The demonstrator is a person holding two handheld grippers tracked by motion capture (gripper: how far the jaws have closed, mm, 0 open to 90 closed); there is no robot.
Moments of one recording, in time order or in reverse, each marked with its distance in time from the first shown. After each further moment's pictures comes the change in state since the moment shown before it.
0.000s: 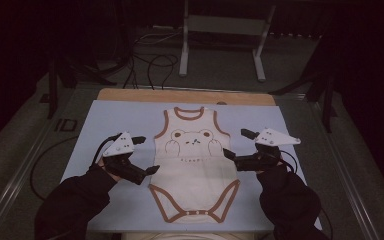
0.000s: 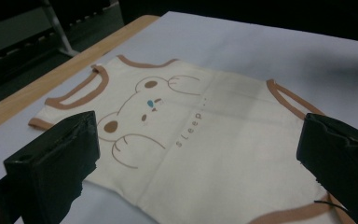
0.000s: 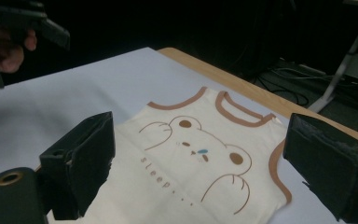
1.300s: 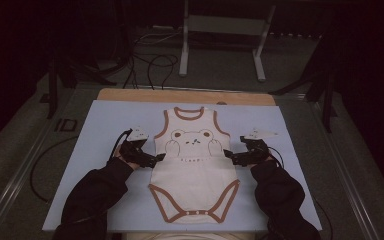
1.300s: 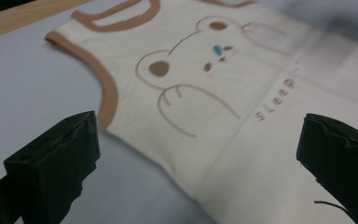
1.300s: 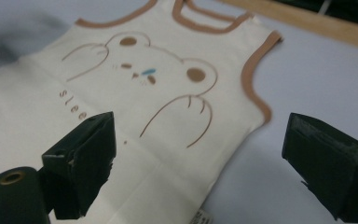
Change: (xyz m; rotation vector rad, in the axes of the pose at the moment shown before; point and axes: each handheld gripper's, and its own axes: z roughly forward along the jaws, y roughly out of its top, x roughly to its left) left arm 0.049 -0.048 0.074 0.165 0.137 -0.203; right arm -0.053 -0.076 0.060 0.253 -0.060 0.107
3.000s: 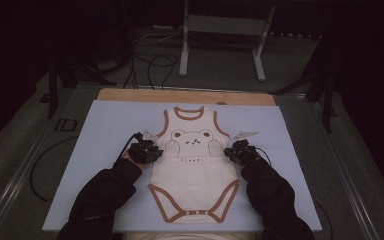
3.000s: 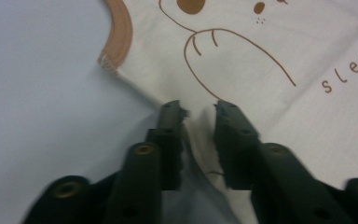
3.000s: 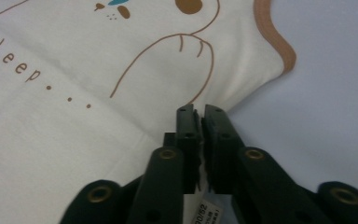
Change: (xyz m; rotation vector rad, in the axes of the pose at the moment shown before) left arm -0.003 -0.006 0.036 0.188 0.115 -0.100; right arm 0.004 -0.011 0.042 0.217 -0.078 0.003
